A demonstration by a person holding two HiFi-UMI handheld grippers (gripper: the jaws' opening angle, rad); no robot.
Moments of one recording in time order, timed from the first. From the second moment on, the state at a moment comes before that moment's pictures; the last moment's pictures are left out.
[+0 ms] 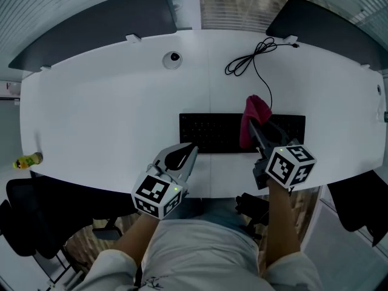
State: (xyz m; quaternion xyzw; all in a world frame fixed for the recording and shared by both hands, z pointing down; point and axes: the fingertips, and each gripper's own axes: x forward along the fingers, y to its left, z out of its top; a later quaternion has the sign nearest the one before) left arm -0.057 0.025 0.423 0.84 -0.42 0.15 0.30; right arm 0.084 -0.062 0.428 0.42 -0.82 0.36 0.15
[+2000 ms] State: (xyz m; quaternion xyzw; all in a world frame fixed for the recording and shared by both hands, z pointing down) left arm -0.153 0.043 0.440 0.83 -0.43 0.15 0.31; right arm -0.097 -0.014 0.484 0.32 -0.84 0.38 0.21
